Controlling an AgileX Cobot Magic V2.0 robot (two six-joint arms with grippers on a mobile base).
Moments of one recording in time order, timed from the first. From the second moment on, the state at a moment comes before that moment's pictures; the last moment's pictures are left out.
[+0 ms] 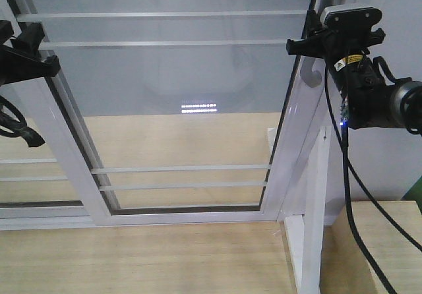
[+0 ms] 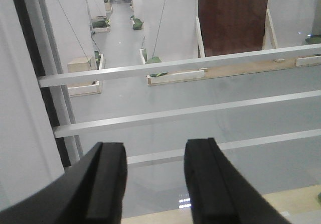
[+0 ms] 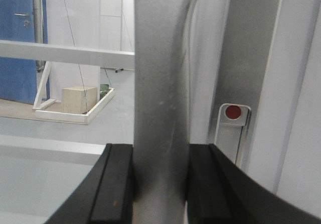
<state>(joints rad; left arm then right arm) -0.13 1.28 -0.66 -0.05 -0.45 0.10 0.15 2.01 -1.07 0.03 -0.94 -0.08</state>
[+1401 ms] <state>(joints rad) -0.13 1.28 -0.66 -0.05 -0.45 0.10 0.43 2.02 -1.08 -0.12 -0.95 -0.03</state>
